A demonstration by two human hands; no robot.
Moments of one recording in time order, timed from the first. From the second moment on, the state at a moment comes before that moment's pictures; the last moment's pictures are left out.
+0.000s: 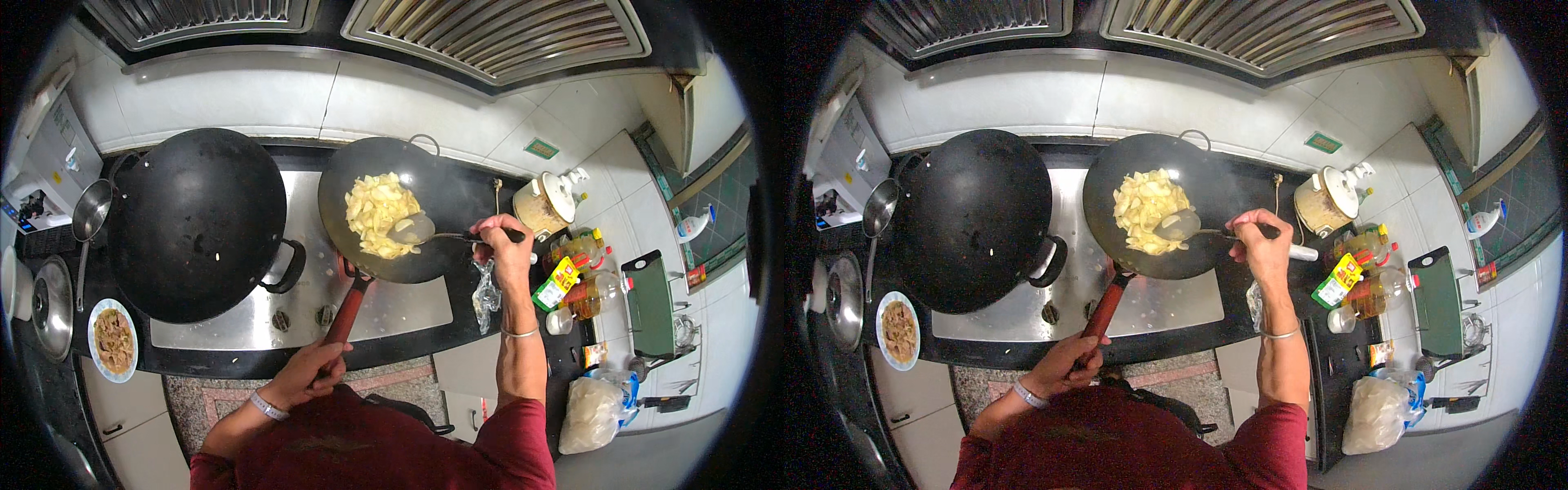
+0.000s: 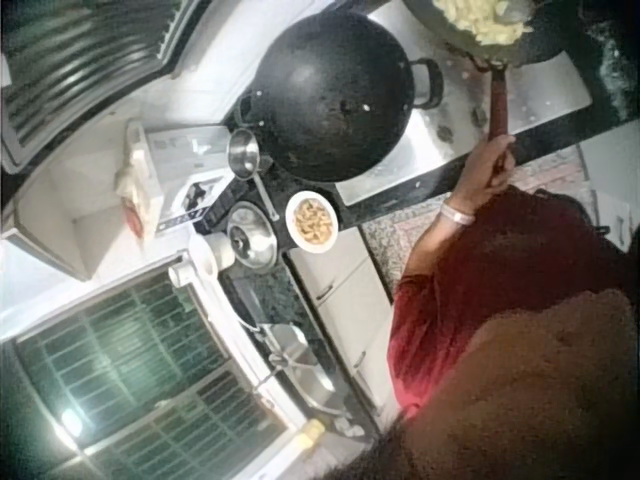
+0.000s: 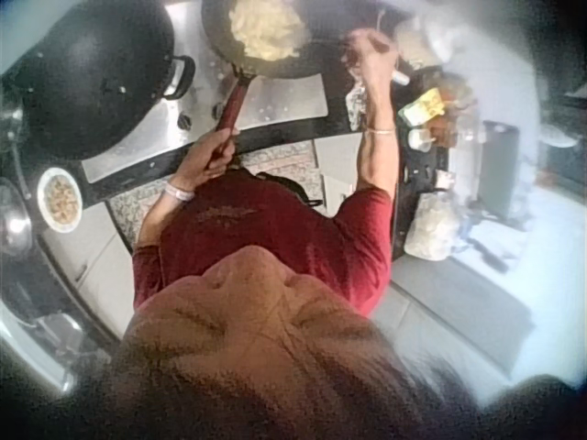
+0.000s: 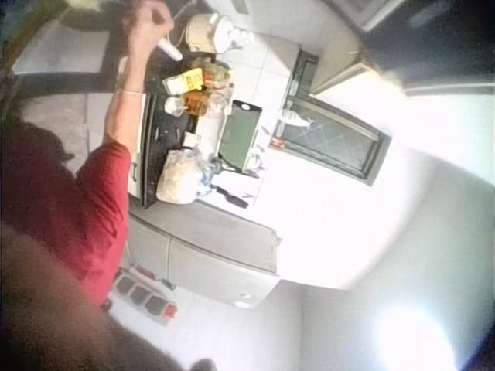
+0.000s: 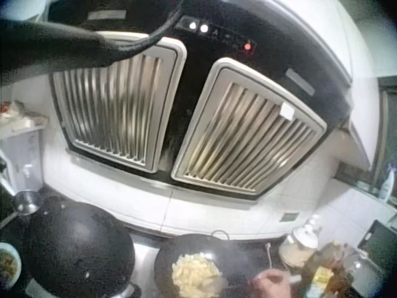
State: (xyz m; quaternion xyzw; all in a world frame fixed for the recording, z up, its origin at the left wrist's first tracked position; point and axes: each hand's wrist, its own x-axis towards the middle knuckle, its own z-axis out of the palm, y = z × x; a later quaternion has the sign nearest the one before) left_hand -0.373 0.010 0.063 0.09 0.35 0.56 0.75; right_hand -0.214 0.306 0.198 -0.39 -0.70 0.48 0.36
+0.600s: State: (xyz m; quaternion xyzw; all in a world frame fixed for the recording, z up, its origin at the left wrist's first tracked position) left_hand -0.381 0.002 0.072 0.03 0.33 0.59 0.74; right_hand -0.227 0.318 0.171 -0.35 -0.65 0.54 0.40
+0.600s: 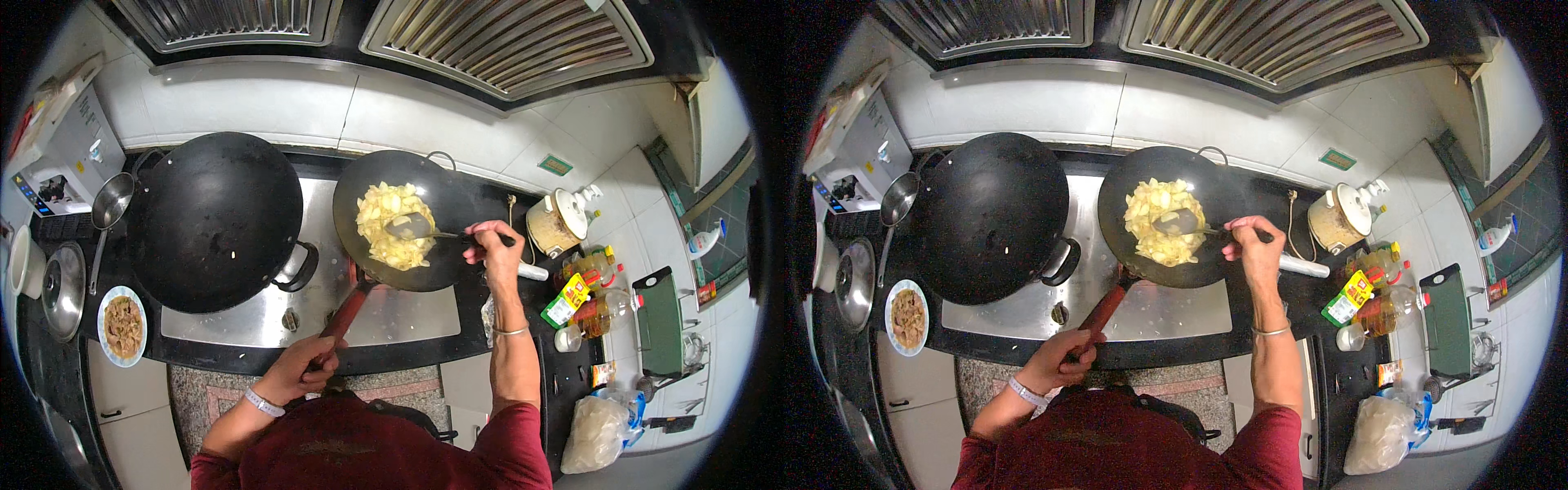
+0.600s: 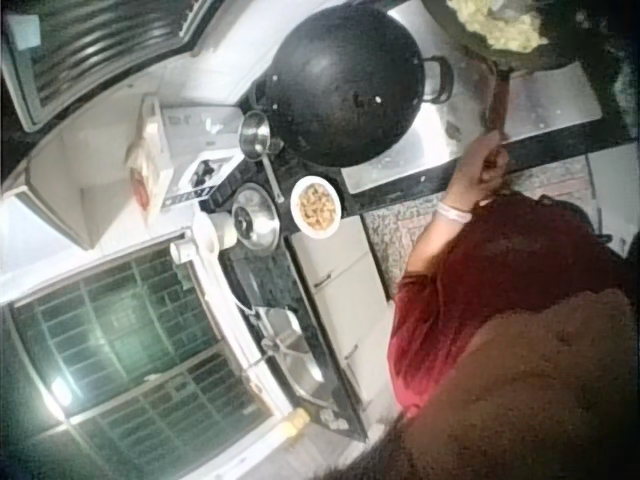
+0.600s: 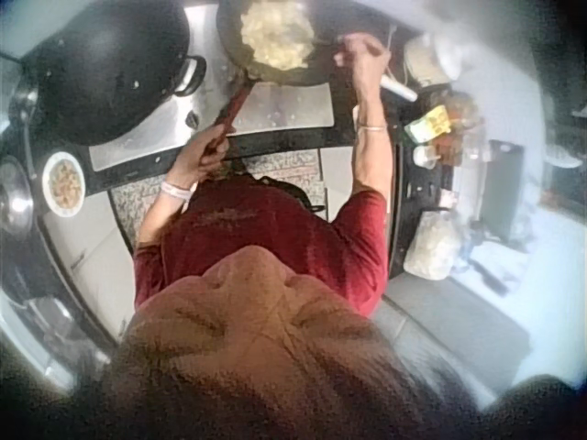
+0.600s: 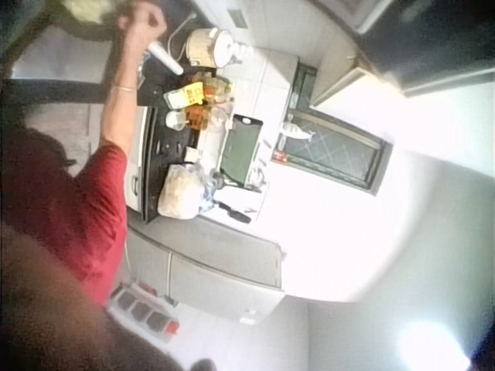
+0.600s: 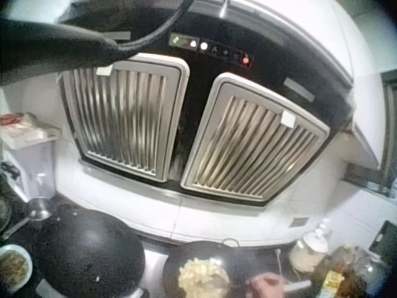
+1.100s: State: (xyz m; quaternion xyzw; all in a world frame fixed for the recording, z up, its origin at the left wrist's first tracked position) left_hand -0.373 0.000 0.066 0.08 0.38 0.66 0.64; right_hand -0.190 0.330 0.163 -0.29 -0.75 0.46 0.37
